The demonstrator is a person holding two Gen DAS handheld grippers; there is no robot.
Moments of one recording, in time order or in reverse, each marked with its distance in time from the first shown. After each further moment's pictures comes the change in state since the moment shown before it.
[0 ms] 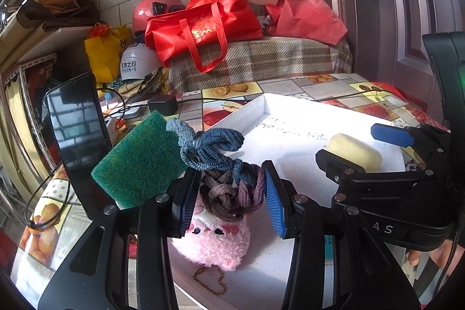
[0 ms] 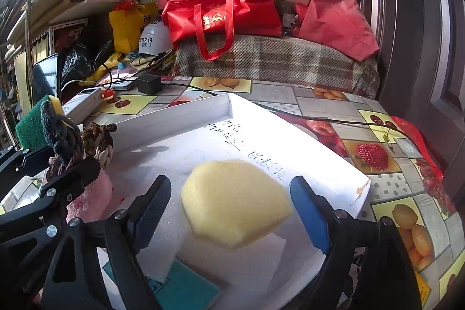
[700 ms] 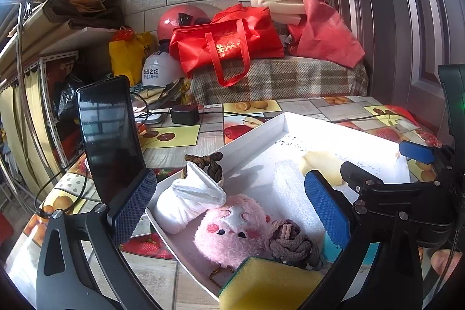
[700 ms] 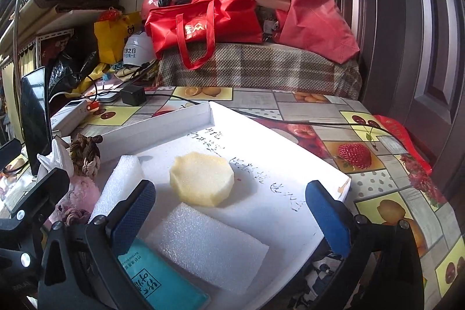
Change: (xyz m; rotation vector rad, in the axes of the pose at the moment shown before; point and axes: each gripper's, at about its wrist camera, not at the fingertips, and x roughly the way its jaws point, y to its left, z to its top) left arm -0.014 0.015 -0.004 -0.077 -0.074 0.061; right arm -0.009 -0.003 0.000 0.038 -0.043 -0.072
